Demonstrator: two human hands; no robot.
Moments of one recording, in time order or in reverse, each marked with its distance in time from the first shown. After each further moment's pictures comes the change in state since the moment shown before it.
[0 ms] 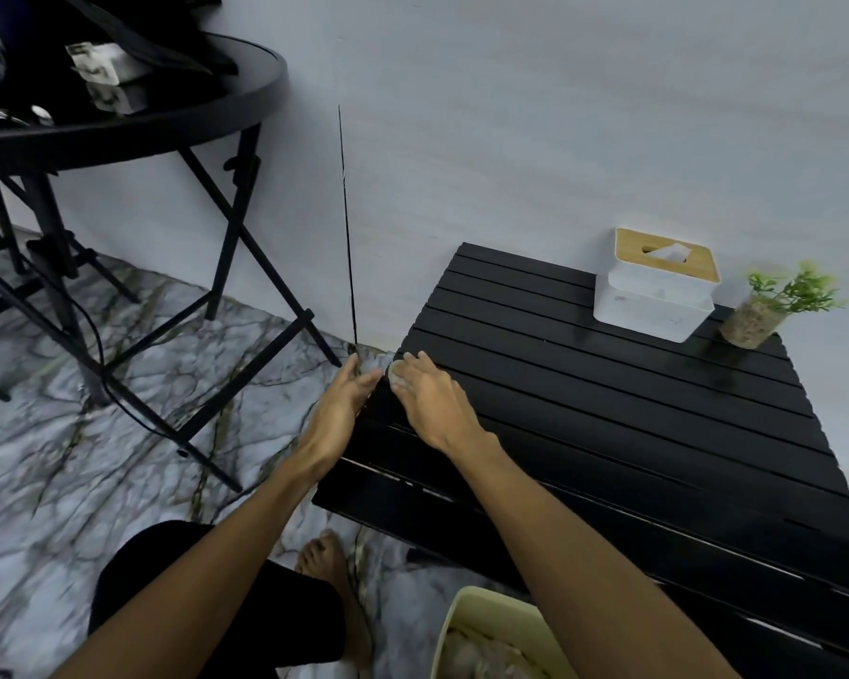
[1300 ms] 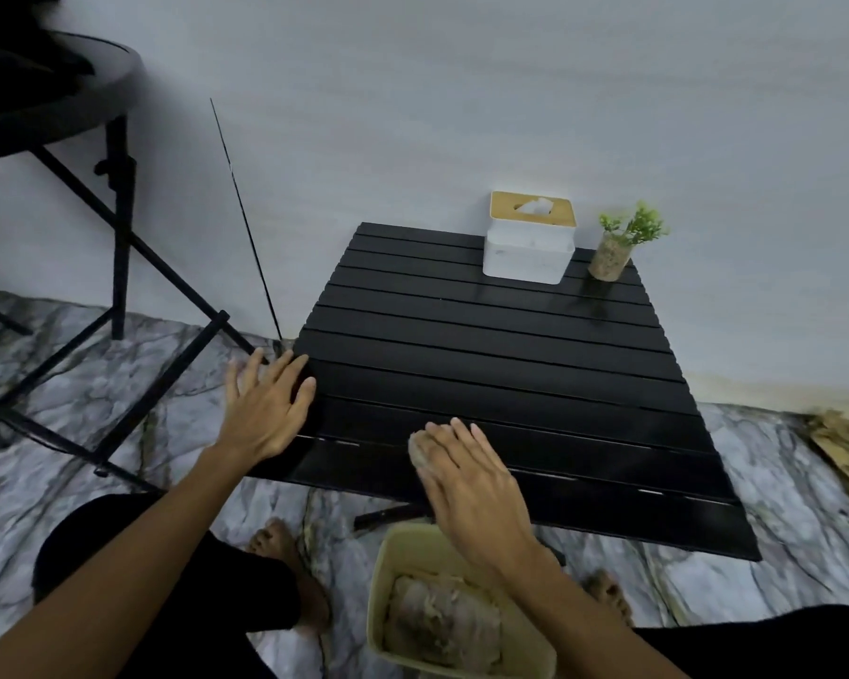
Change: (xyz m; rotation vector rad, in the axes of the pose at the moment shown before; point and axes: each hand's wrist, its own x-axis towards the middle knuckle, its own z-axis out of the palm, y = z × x) left_hand -0.006 -0.030 0.014 1.288 0.108 0.336; right_hand -0.233 0.050 -0.018 -0.404 0.314 -0.013
